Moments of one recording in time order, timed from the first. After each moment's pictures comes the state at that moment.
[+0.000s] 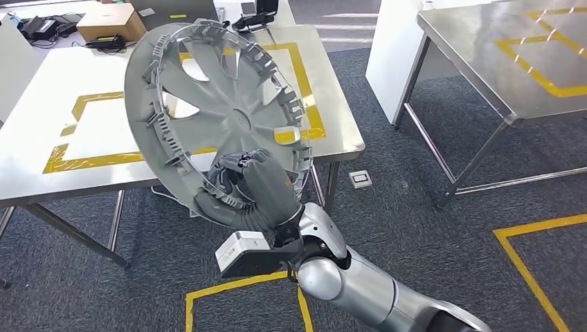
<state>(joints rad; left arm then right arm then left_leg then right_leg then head) -0.07 -0.09 0.61 -0.18 -1.14 -0.06 0.09 -0.32 0.00 0.69 -1.59 0.73 -0.23 -0.29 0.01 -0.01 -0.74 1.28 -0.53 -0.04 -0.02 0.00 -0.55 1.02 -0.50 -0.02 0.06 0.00</state>
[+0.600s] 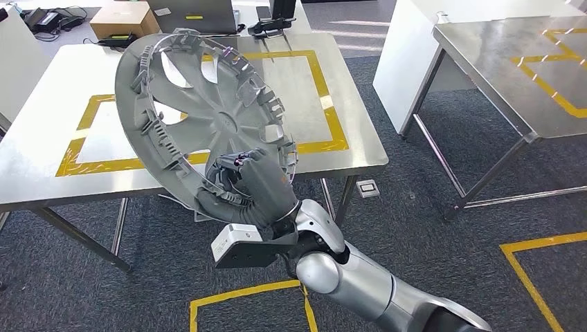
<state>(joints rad) -0.07 -0.09 0.61 -0.18 -1.14 -0.06 0.10 -0.36 0.00 0.68 -1.52 0.73 -0.20 -0.28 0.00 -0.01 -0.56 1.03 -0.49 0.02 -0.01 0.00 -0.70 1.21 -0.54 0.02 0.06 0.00</state>
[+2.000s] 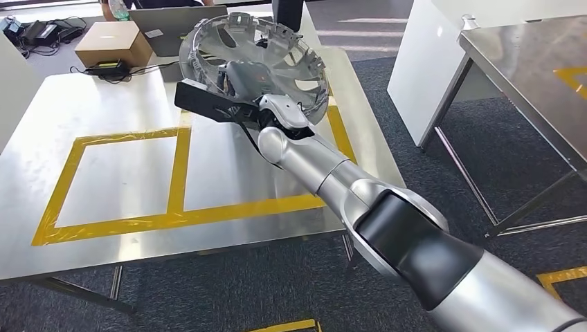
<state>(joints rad) -0.14 -0.09 0.61 -0.18 -1.21 -0.08 0.12 -1.04 0.16 0.63 -0.52 0.79 -0.05 -0.06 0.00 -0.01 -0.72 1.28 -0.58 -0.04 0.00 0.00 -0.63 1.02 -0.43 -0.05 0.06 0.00</state>
